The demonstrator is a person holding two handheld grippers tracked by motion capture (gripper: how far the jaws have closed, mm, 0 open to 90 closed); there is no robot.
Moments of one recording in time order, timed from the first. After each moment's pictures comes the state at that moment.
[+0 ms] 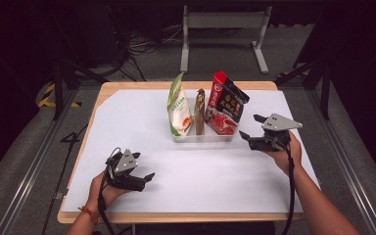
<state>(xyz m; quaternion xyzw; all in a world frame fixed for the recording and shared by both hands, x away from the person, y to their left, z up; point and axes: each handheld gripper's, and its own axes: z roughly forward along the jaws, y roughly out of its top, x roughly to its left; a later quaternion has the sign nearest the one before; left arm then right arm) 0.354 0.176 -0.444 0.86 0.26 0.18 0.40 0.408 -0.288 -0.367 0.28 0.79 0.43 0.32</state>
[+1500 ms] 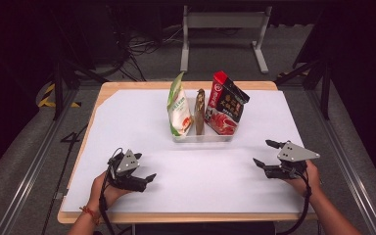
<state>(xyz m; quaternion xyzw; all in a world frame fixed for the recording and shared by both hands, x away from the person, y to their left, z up) 0.355 0.173 -0.445 0.86 0.26 0.18 0.40 0.351 -0.331 -0.410 0.24 0.82 0.42 0.31</state>
